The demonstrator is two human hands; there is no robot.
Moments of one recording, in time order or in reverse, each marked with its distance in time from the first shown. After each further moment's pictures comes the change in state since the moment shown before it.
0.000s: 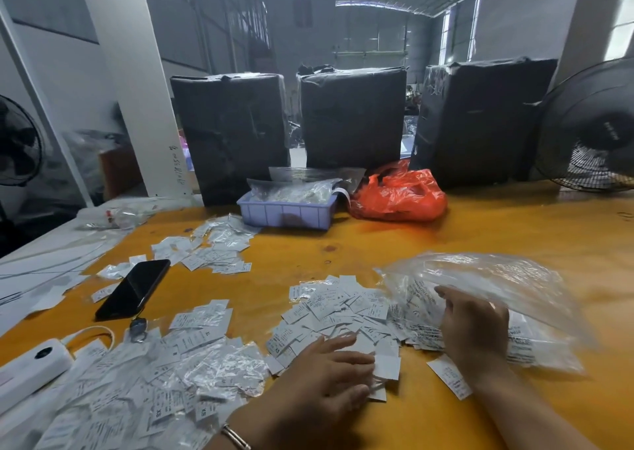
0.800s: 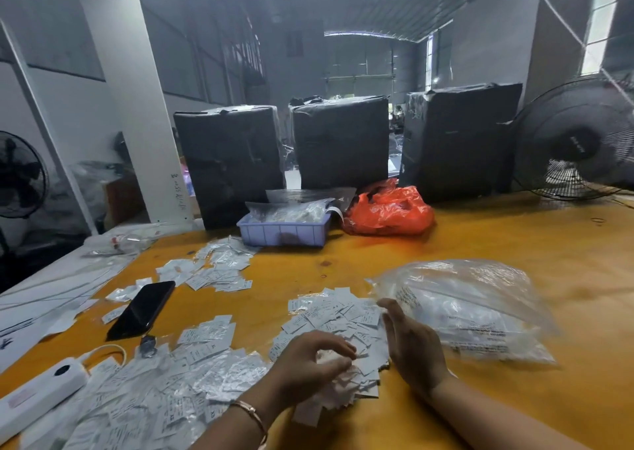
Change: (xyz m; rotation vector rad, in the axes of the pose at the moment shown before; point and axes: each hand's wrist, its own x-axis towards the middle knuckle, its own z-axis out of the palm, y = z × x) left_hand 0.006 0.007 -0.016 -0.348 0.226 -0.129; right_hand -0.034 -0.032 -0.002 0.349 -0.143 -0.380
